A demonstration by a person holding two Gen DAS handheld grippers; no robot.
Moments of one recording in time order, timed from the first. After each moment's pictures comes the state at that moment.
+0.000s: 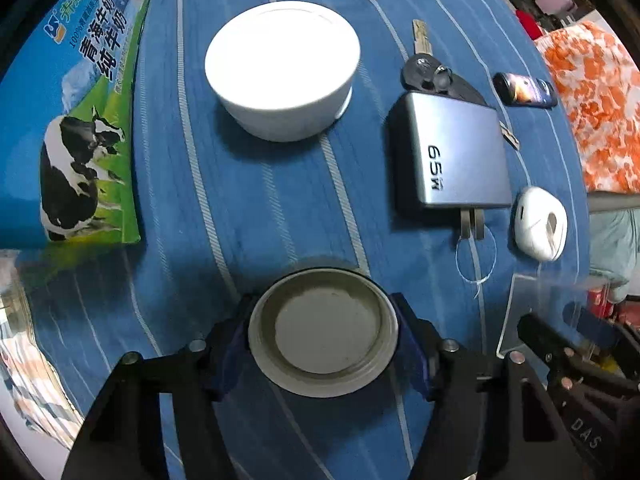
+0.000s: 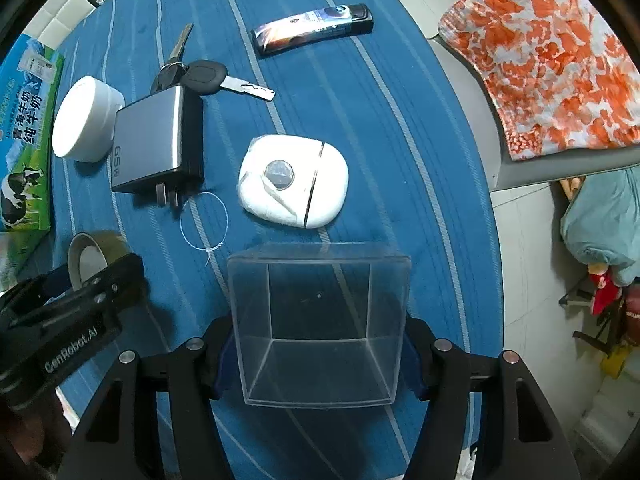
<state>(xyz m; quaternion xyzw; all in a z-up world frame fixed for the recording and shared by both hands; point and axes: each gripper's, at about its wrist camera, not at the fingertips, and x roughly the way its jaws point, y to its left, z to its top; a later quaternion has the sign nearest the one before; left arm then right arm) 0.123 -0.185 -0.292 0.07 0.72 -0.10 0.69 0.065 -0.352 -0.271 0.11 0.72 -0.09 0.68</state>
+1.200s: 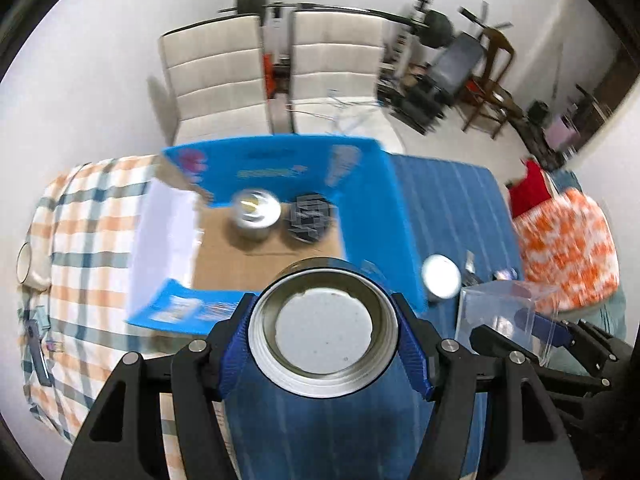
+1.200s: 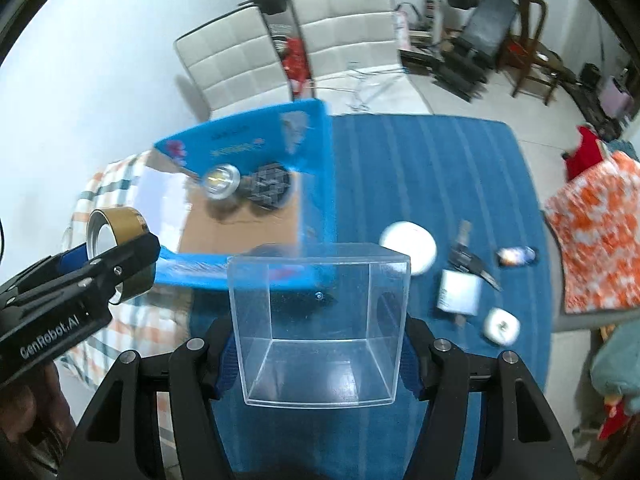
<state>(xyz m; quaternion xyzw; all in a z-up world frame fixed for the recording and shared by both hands) 0.121 0.054 -0.064 -0.03 0.55 -0.03 0.84 0.108 -0.123 -0.054 0.06 0.58 0.10 0.81</state>
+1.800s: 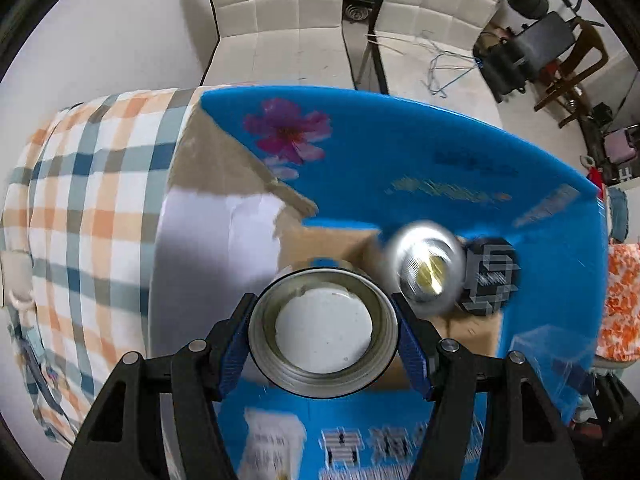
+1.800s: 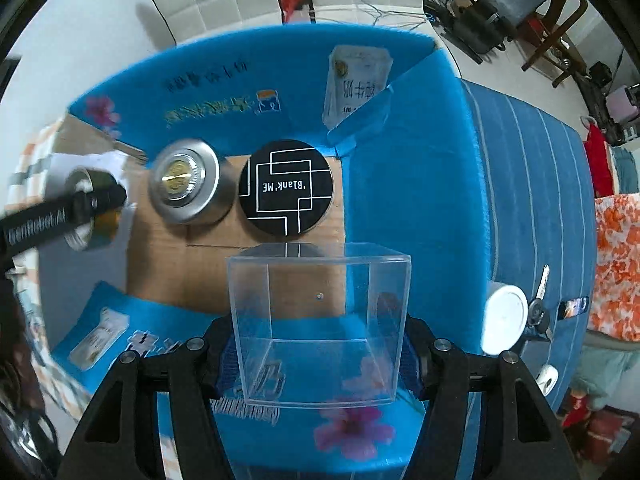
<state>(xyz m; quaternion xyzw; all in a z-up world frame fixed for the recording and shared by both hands) 0.286 0.185 -0.210 -0.06 0.66 0.03 0.74 0.249 -0.007 -0.190 -0.02 0.68 0.05 0.73</state>
